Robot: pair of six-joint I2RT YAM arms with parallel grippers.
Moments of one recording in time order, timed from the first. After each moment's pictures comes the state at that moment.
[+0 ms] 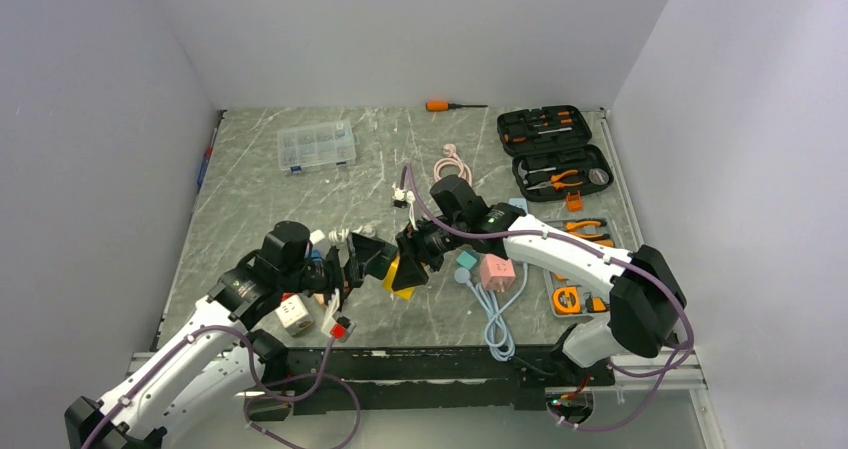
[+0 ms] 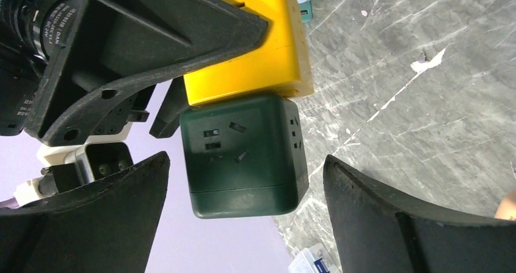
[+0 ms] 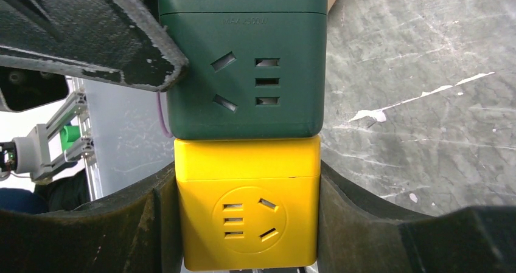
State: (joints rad) left arm -0.59 0.69 0.60 -0.51 0.68 1.87; right arm 0.83 1.46 1.05 -0.35 -0.72 0.21
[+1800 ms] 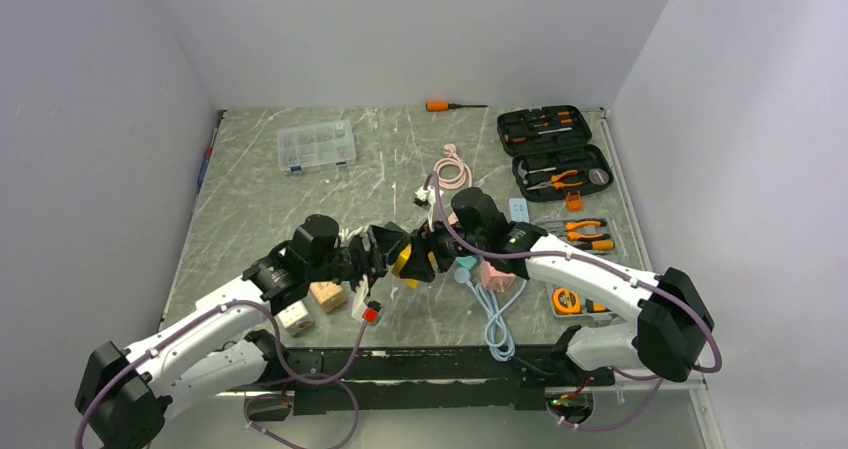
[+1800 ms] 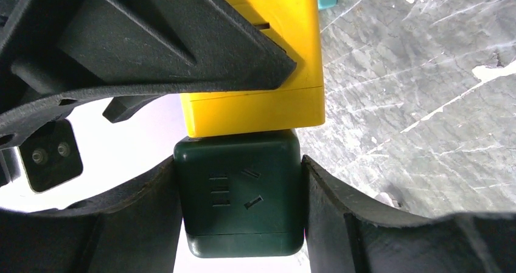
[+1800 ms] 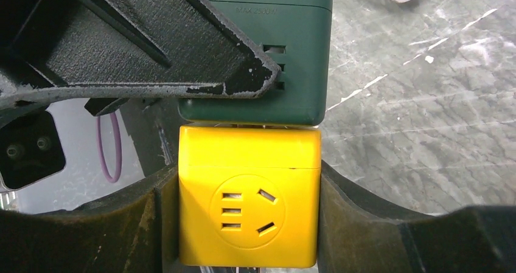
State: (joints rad) left arm -0.70 0.90 0.58 -0.20 0.50 1.77; right arm 0.84 1.29 0.87 -0.18 -0.47 0.25
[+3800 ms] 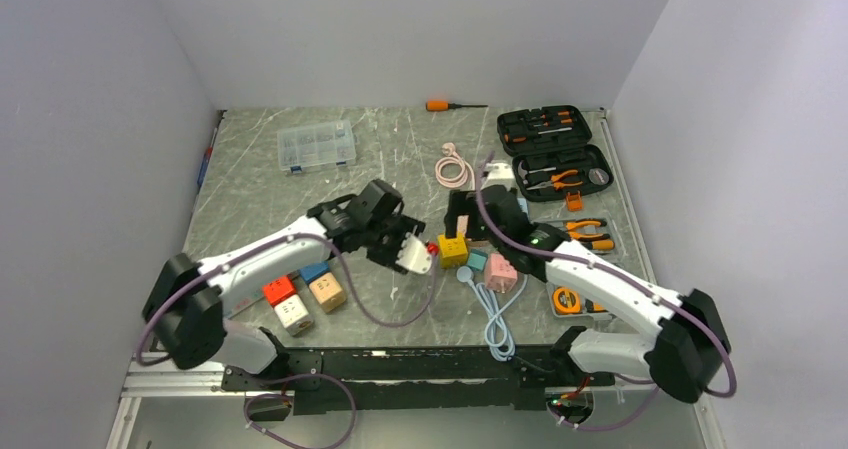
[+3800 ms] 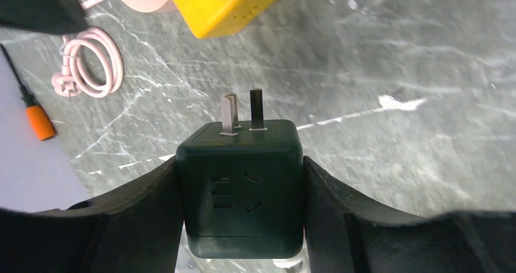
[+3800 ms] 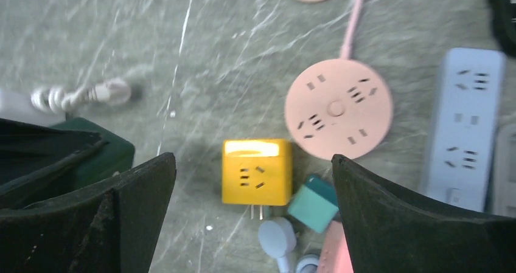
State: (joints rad) left arm -0.80 1.35 0.99 -0.55 0.26 1.24; right arm 0.77 1.22 0.81 -0.22 0.33 0.50
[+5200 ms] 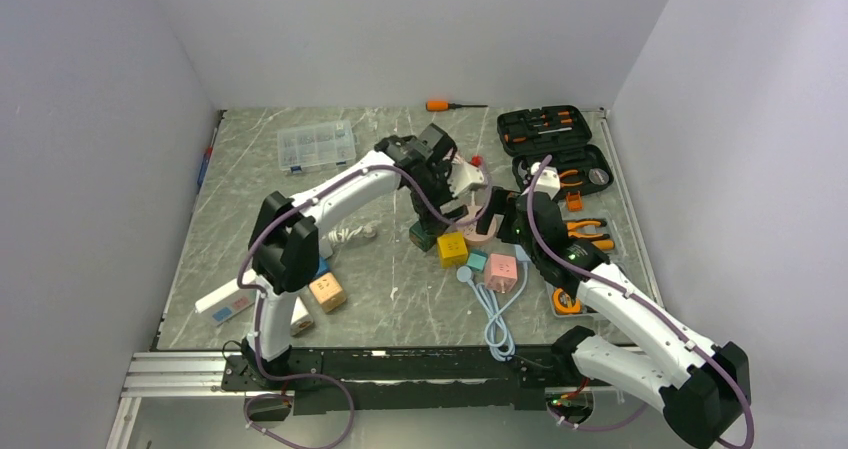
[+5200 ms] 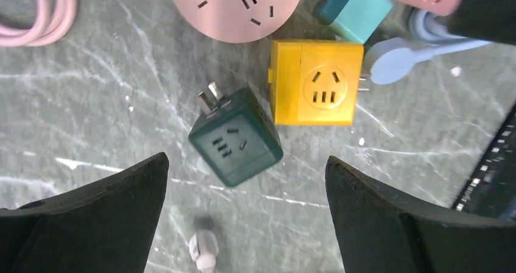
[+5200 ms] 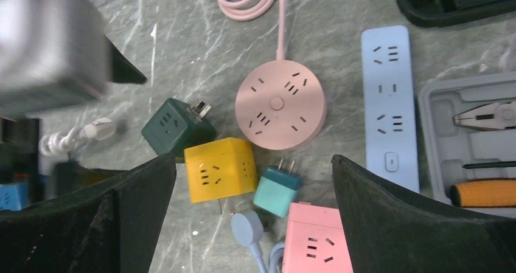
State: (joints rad) left arm -0.77 2.03 1.81 -0.90 0.28 0.50; right arm 0.59 0.93 0.71 -0.31 0.35 0.58
